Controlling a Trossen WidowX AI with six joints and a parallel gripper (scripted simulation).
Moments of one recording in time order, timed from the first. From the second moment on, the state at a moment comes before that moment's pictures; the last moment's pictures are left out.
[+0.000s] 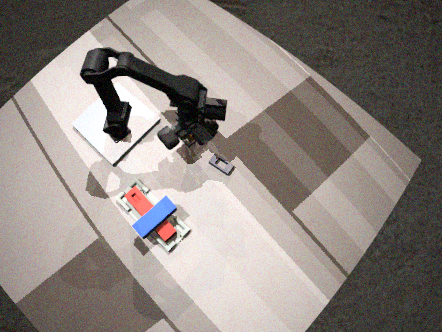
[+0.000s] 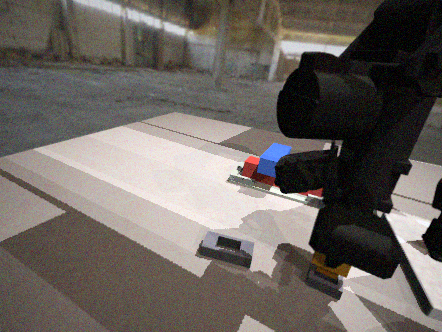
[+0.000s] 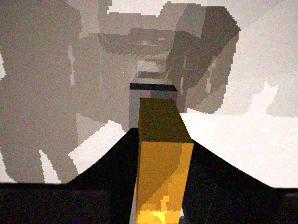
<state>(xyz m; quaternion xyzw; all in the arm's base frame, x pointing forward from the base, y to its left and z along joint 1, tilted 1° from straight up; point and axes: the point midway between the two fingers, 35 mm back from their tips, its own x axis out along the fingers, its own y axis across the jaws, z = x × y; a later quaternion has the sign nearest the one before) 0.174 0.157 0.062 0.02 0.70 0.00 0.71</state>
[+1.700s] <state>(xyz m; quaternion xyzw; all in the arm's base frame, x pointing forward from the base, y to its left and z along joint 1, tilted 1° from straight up) 0.193 0.127 0.171 0.01 0.69 0.01 0.72</state>
